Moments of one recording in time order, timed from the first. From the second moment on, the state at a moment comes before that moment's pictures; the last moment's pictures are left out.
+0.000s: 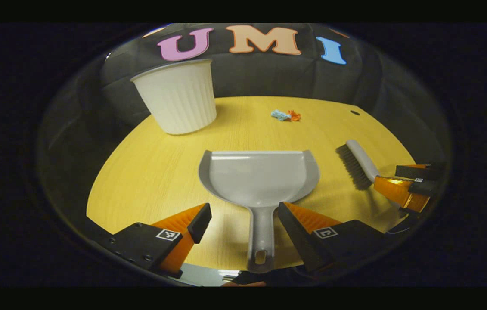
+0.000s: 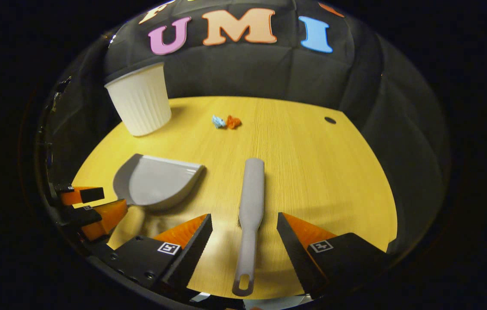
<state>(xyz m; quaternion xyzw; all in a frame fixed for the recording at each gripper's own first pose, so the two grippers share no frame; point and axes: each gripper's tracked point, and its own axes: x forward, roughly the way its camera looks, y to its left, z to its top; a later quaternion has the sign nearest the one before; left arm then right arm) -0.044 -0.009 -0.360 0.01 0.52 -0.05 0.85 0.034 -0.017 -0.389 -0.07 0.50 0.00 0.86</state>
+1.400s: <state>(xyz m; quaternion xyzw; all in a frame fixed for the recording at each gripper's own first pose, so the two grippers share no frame) 0.036 -0.043 -0.355 0.00 0.50 -0.19 0.85 0.176 -0.058 -0.355 -0.13 0.52 0.05 0.84</state>
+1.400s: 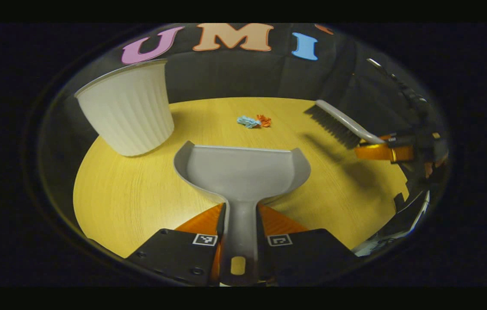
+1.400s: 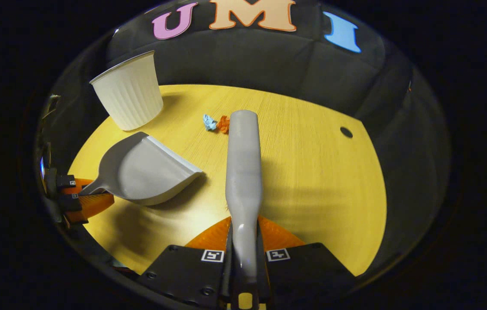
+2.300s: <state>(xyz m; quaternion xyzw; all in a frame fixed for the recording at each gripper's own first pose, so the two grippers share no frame) 0.085 -0.060 -0.388 0.01 0.49 -0.25 0.84 0.355 0.003 -0.426 -0.40 0.50 0.32 0.69</state>
